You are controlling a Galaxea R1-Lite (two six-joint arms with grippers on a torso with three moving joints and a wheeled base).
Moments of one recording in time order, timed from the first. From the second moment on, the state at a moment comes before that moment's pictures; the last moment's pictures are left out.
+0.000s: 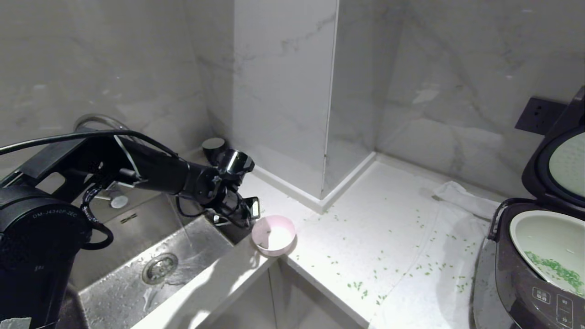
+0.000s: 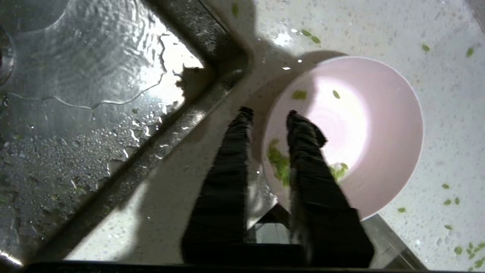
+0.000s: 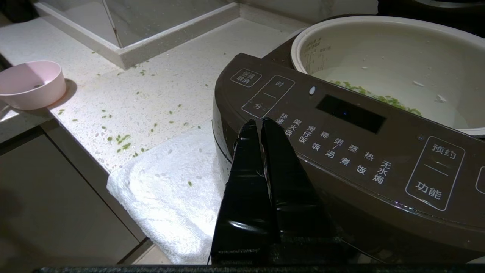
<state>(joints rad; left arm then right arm) -0.41 2.24 -1.51 0.20 0.06 -0.44 0.00 0.00 -0.04 0.10 -0.01 -0.01</state>
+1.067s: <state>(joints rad) -0.44 2.45 -1.76 0.37 0.15 -0.44 0.00 0.00 -0.04 0.10 -0.01 -0.01</state>
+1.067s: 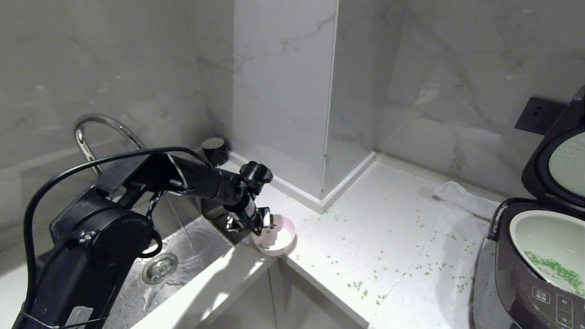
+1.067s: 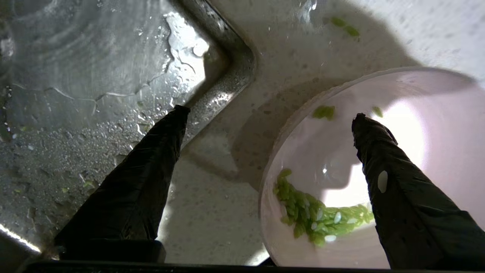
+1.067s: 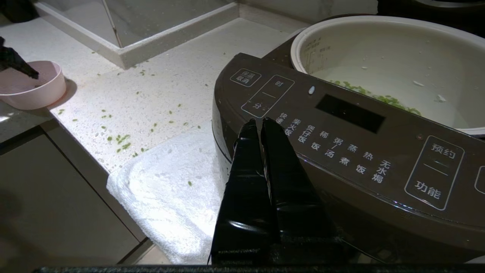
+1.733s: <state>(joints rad) -0.46 2.52 -1.81 0.38 0.15 -0.44 0.00 0.00 -0.04 0.10 -0.01 -0.01</state>
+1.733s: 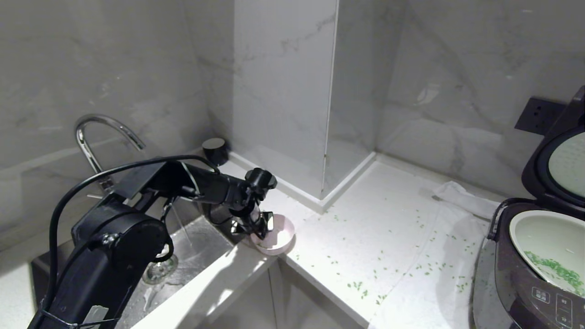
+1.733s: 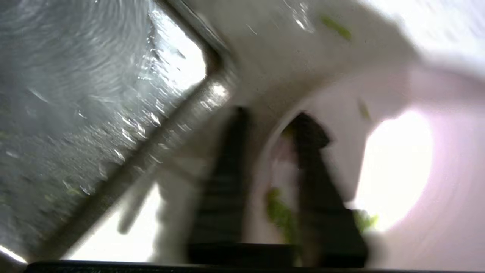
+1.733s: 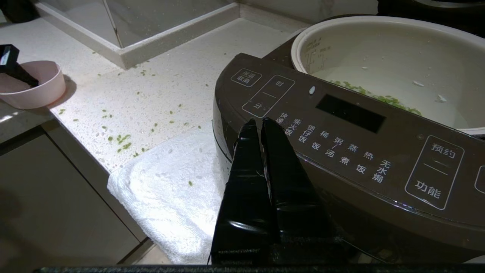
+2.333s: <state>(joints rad) -0.47 2.50 -1.81 0.41 0.15 -0.46 0.00 0.00 -0.04 0.10 -0.01 -0.01</state>
